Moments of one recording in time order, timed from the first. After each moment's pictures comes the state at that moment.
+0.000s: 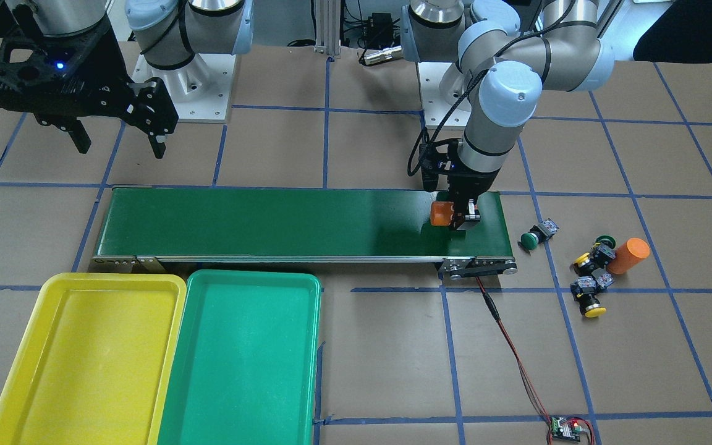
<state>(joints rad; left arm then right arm) -1.56 -1.61 -2.16 -0.93 1.58 1.54 1.58 -1.60 1.54 -1.64 -1.61 0.04</state>
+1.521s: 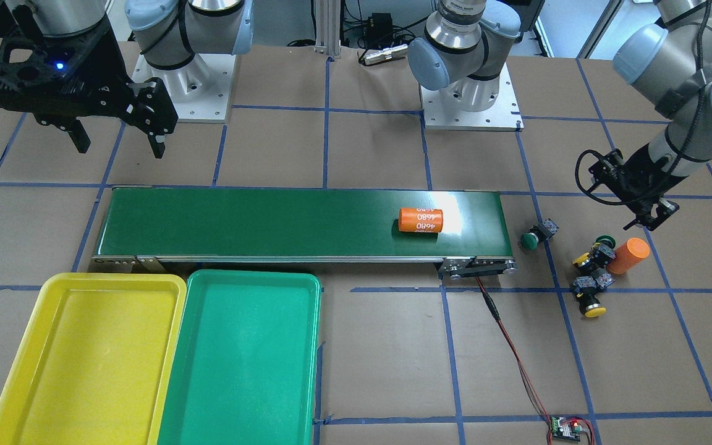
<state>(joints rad) -0.95 -1.66 -1.99 -1.13 1.64 1.61 1.58 -1.60 1.54 -1.64 -1.61 0.04</state>
